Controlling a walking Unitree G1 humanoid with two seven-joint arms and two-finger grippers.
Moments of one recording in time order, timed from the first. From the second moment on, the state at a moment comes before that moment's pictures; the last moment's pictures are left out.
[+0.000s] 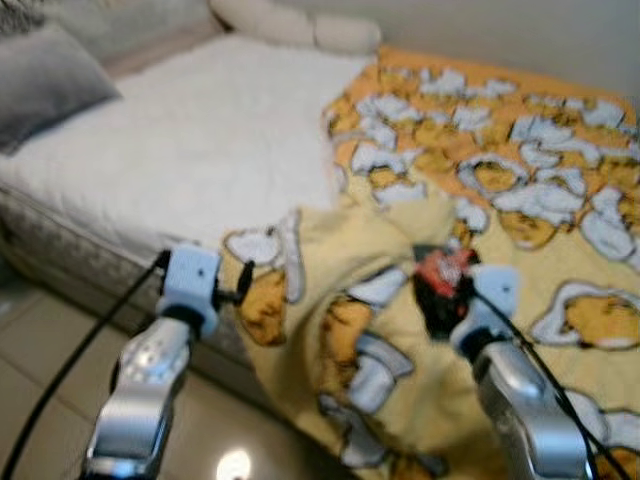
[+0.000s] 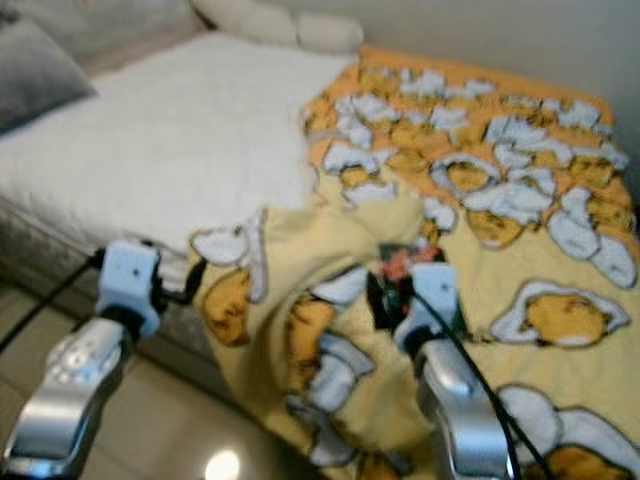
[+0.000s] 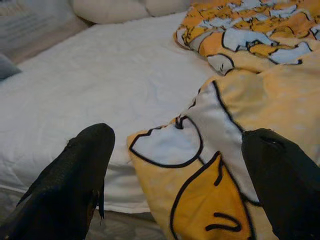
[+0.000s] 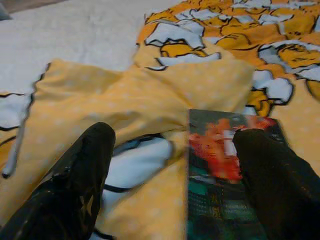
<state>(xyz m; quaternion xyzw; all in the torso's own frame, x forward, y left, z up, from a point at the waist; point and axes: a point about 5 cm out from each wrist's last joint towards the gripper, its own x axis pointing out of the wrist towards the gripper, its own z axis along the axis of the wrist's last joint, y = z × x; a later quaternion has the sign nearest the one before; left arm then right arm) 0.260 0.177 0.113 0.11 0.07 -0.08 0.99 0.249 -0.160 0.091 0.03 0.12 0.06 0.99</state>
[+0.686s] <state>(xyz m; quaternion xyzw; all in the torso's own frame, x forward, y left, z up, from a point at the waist) 0.256 0.175 0.112 0.11 0.07 -0.08 0.99 0.247 -0.168 0.084 0.03 0.15 0.07 0.99</state>
